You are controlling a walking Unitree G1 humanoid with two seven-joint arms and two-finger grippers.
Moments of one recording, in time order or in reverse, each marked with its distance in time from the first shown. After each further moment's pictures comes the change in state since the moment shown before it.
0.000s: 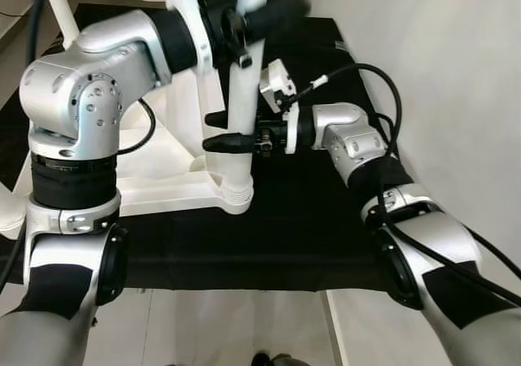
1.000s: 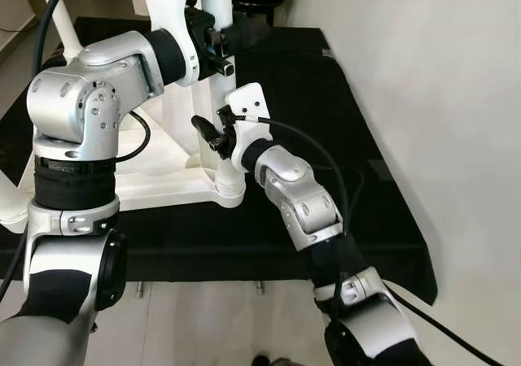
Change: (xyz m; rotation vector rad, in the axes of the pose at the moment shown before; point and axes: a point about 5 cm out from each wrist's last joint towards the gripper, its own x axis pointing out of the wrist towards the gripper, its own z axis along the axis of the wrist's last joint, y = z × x) left arm -0.008 0.022 -0.007 -0.028 0.013 0.174; right arm 0.050 0.037 -0.023 0.097 0.043 -0.878
